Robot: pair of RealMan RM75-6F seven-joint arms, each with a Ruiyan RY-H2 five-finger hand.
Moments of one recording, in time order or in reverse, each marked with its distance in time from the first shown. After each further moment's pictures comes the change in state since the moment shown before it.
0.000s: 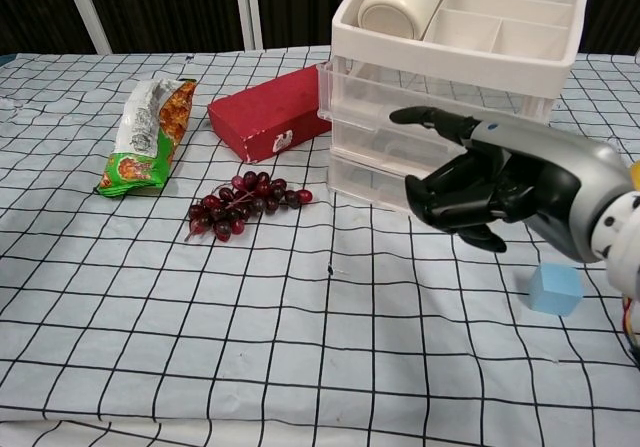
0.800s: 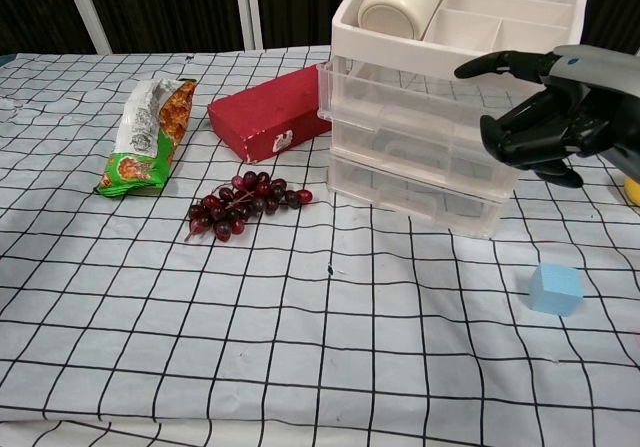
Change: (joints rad) left arm -0.002 -0.006 0.001 -0.001 0.006 0.002 0.009; right arm -0.020 0.064 0.072 -0.009 0.034 0.097 -0.106
